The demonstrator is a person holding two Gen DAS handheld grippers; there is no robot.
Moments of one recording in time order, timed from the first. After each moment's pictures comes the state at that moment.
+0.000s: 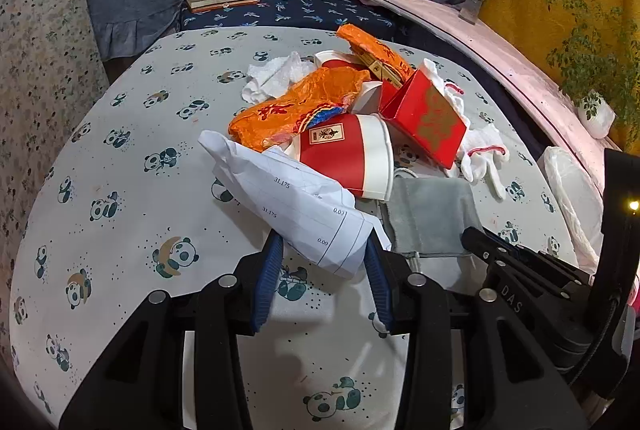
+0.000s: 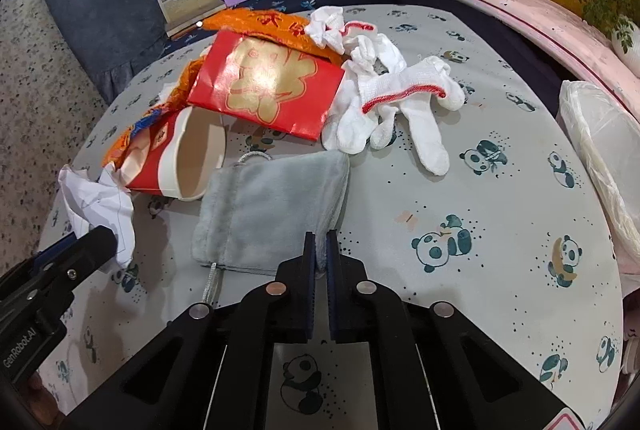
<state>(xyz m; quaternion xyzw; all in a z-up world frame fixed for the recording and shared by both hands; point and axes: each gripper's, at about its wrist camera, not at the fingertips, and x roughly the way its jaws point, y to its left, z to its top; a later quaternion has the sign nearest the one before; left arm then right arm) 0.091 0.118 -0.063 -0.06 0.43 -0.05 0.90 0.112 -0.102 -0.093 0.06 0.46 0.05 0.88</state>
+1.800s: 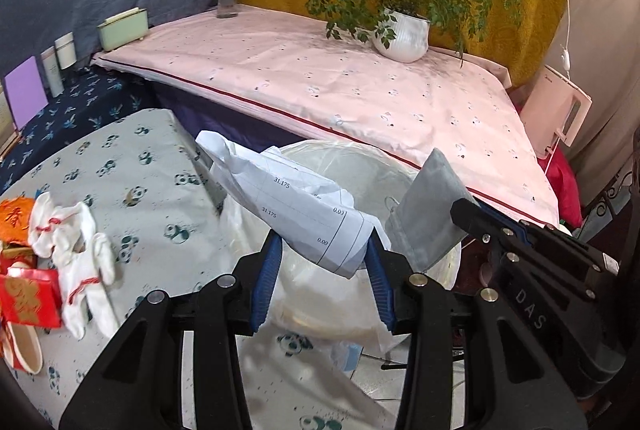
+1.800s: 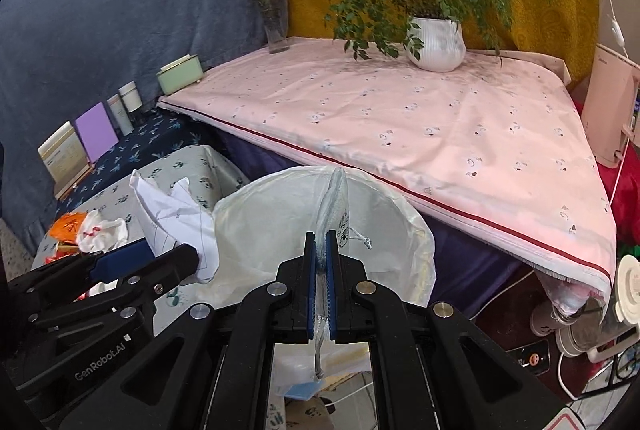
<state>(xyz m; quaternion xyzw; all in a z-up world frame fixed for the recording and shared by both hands) 0.106 -0.245 -0.008 0.08 0.38 -0.35 0.85 0.039 -0.420 -0.005 0.14 0.33 -0.17 0.92</state>
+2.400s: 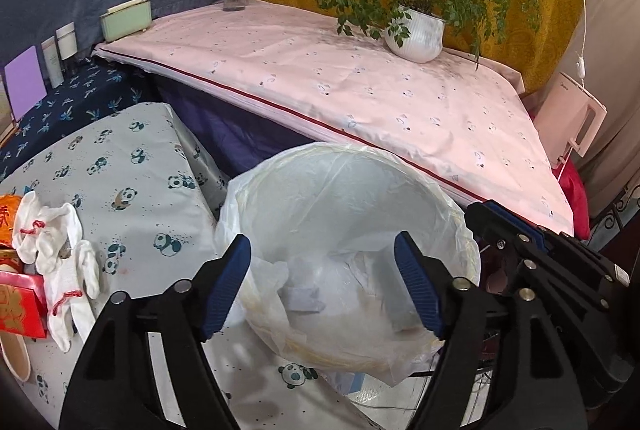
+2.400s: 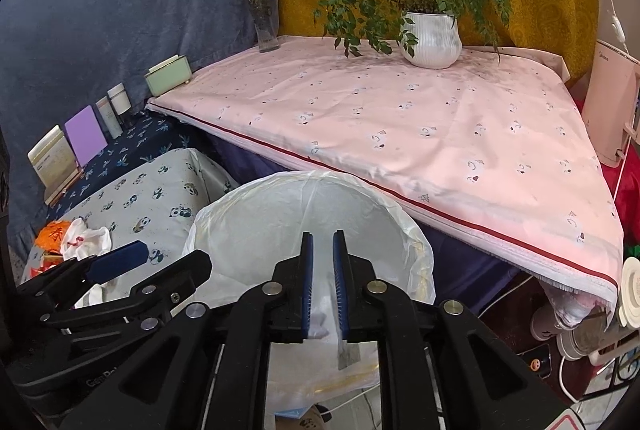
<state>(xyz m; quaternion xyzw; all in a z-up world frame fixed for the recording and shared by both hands) 0.128 -0.250 -0.021 0.07 0.38 -0.34 0.86 0.058 -0.432 -0.014 0.14 0.32 -0.18 0.92</state>
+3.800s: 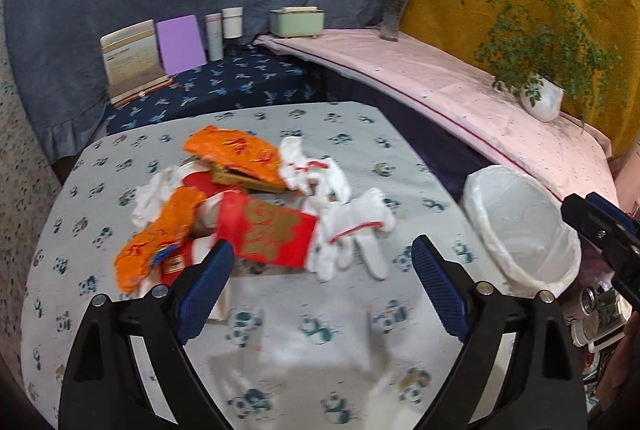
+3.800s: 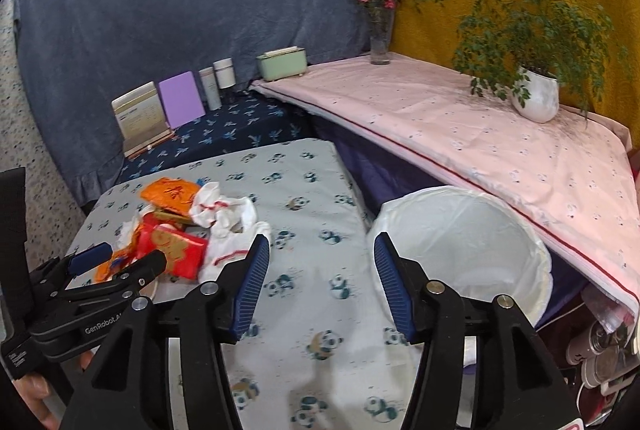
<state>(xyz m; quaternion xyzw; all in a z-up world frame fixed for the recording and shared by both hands) 0.121 0.005 -0.001 0.01 0.36 -0.14 0.92 0.058 -0.247 0.037 0.07 0.31 -0.05 0.95</state>
